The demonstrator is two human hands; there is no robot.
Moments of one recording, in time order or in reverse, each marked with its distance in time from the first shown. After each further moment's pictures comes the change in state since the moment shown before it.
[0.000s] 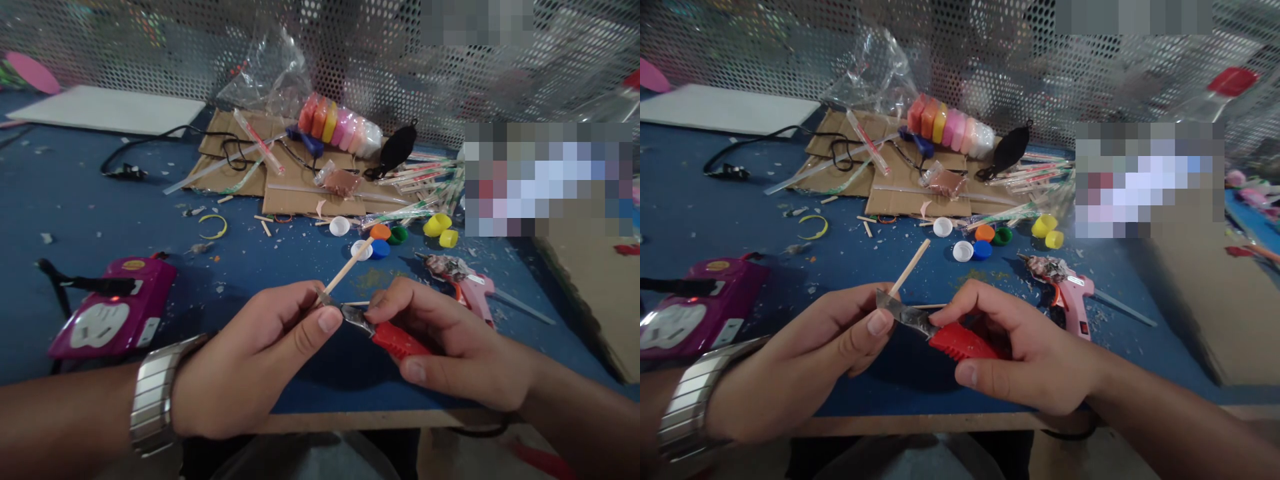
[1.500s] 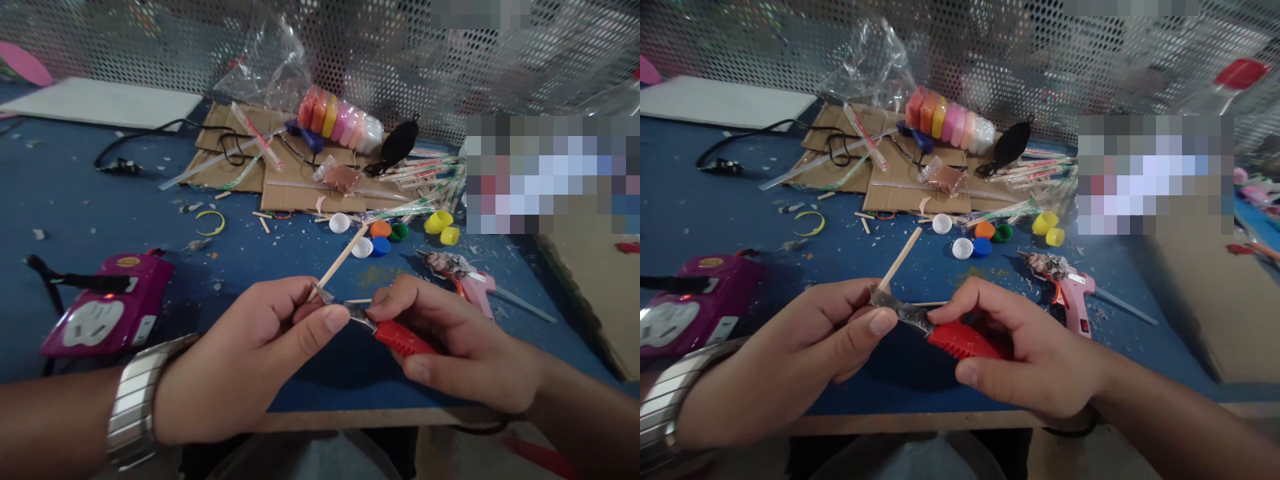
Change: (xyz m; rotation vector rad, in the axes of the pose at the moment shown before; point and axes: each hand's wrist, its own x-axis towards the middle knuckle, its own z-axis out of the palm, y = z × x) left_hand -0.001 0.006 0.000 0.059 0.043 -0.077; right_hand -0.004 0.002 -0.001 -0.020 -0.021 -0.051
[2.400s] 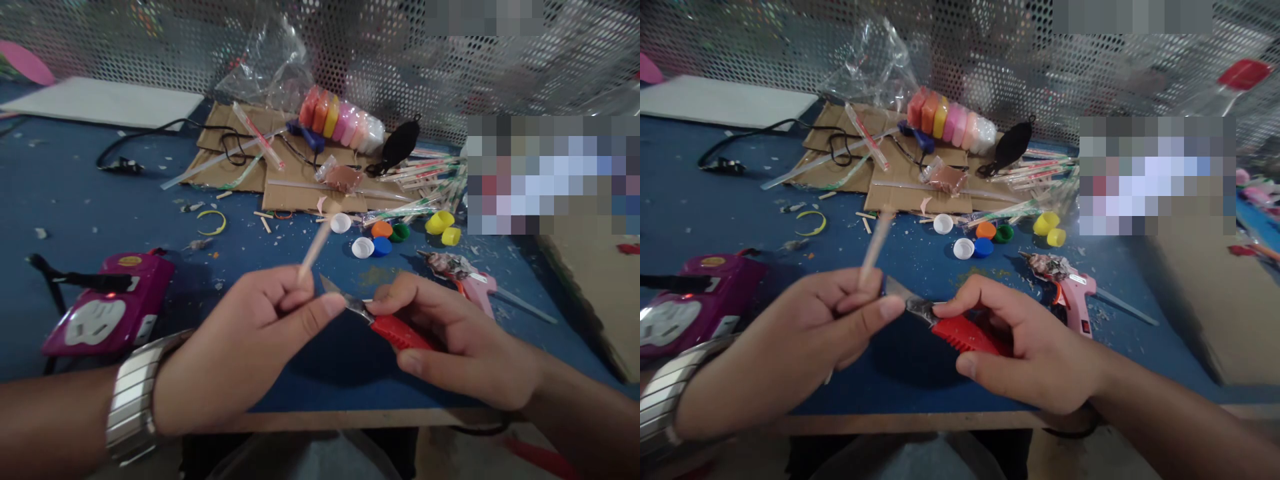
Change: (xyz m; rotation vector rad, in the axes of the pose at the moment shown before) left_hand 0.010 0.007 -0.007 0.113 0.189 0.003; right_hand -0.001 0.002 -0.003 -0.124 0.054 0.004
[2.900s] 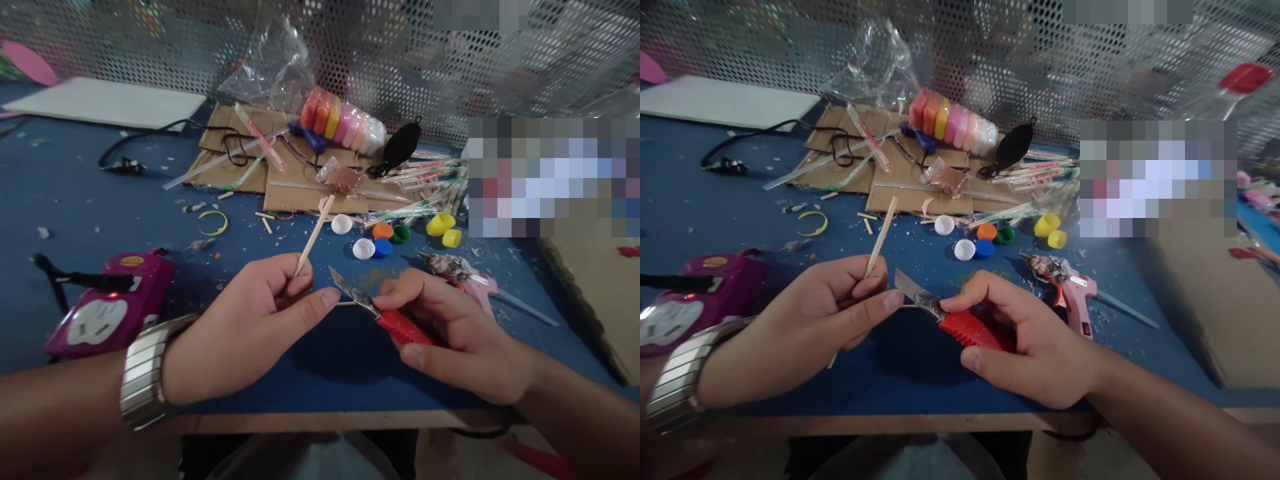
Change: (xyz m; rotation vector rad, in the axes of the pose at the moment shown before) left_hand 0.005 -0.004 -0.003 0.014 -0.015 0.043; right_hand 0.001 0.005 -0.002 0.001 0.055 -0.058
